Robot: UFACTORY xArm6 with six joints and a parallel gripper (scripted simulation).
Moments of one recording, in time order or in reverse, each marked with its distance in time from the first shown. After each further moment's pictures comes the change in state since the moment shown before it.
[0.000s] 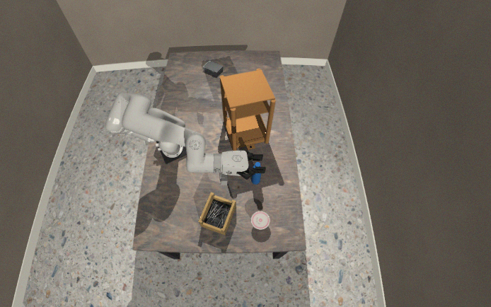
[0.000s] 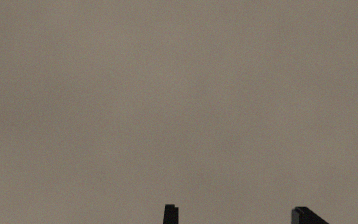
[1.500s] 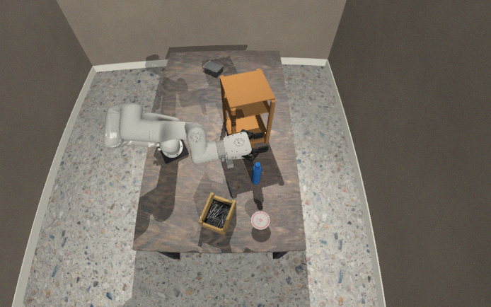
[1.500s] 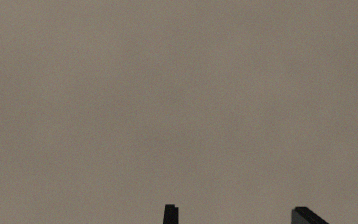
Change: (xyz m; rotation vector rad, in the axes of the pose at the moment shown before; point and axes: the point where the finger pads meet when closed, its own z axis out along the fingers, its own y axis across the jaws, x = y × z) arm -0.049 0.073 0.010 -0.156 -0.130 0.223
